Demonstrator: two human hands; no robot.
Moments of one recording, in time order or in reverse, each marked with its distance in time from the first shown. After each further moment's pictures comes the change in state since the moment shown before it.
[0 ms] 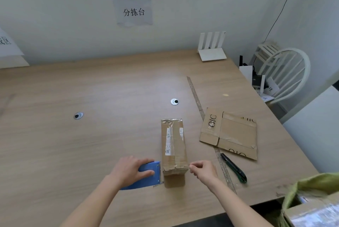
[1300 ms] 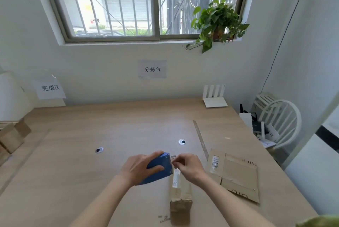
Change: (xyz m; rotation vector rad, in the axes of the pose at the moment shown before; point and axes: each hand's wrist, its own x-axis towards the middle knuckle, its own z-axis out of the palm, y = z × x) left_hand -0.058 0.037 -0.157 0.017 0.387 0.030; right_hand -0.084 -0.182 -0.042 -0.208 -0.043 -0.674
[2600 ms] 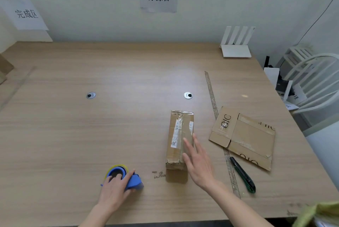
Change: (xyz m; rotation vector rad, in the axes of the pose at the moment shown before) left_hand -0.123 -0.063 0.286 0.052 -0.269 -0.413; right_hand -0.019 0.189 0.104 -0.347 -0.075 -0.001
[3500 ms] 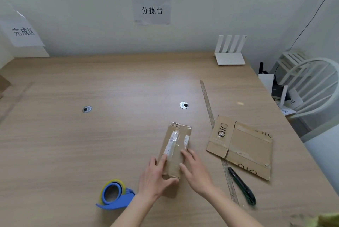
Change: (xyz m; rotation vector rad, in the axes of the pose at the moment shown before) left_hand 0.064 0.144 -0.074 -0.268 0.032 0.052; right_hand 0.018 0.001 -0.016 0.134 -0.085 0.095
